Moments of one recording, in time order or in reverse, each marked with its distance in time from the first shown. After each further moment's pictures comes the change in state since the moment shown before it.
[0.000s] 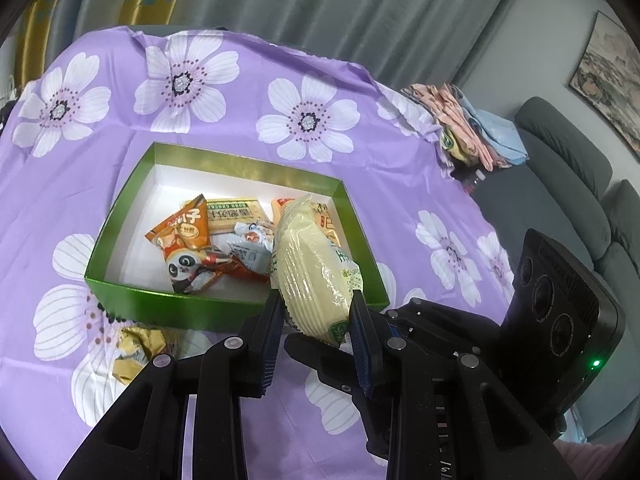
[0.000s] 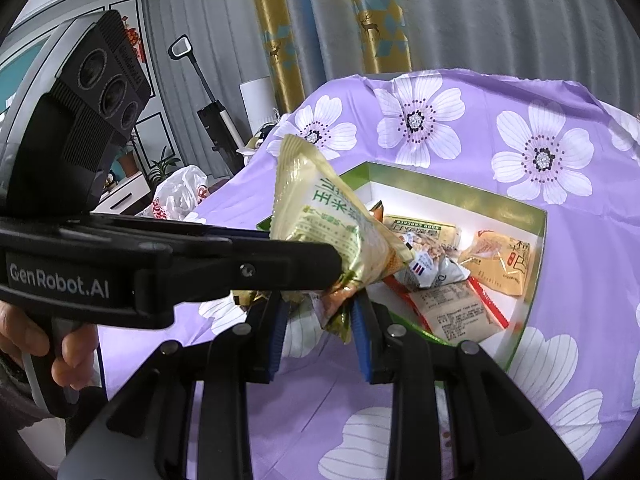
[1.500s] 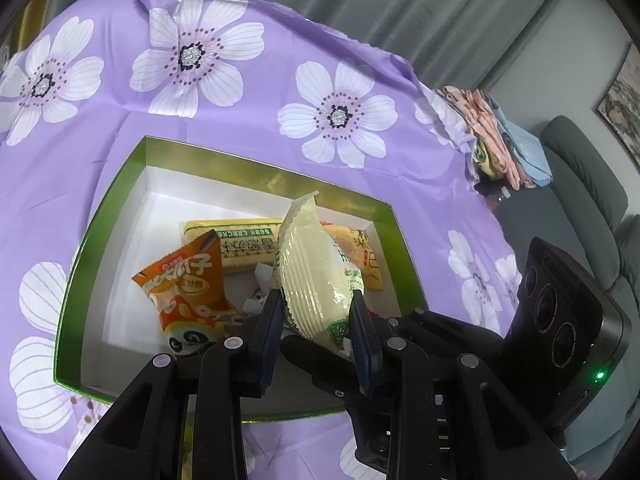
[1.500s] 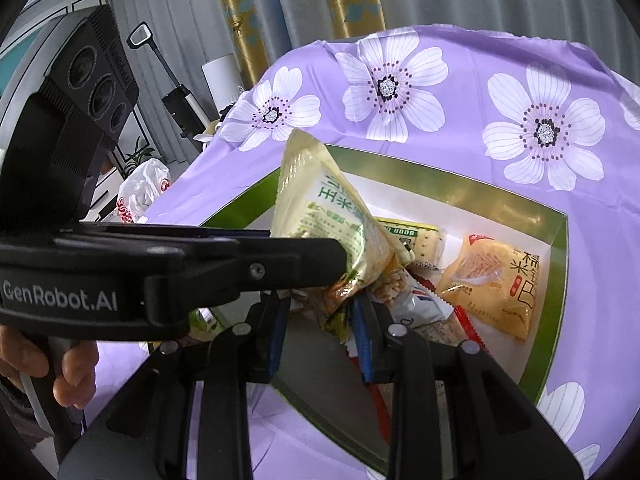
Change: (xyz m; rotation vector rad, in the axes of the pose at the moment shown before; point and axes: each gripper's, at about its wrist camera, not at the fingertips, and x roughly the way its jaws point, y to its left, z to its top) left arm 0.068 0.048 0.046 -0.095 0.056 -0.011; right arm 0.072 -0.050 0.033 0.079 0.117 -0.041
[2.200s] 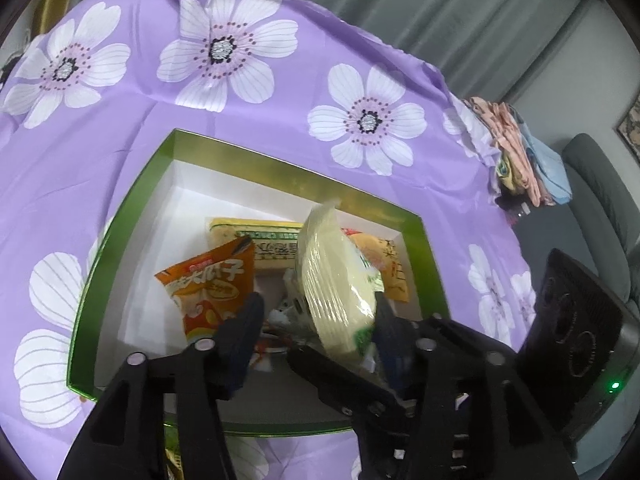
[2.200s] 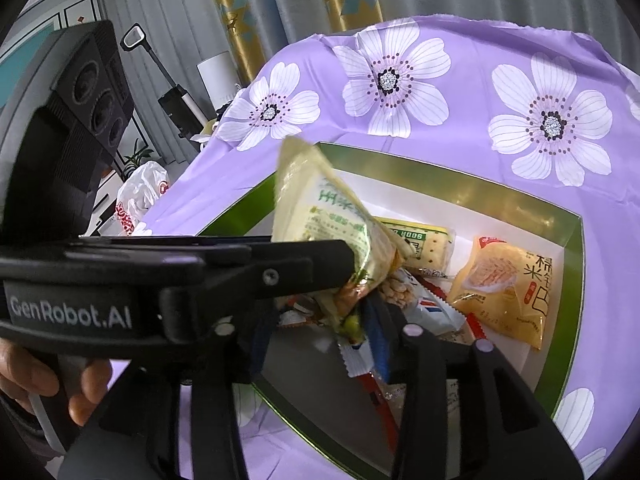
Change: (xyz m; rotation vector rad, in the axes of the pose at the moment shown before) left arm 0.003 0.015 0.005 -0.066 -0.003 0.063; right arm 0.009 0.002 0.007 0.020 0.016 0.006
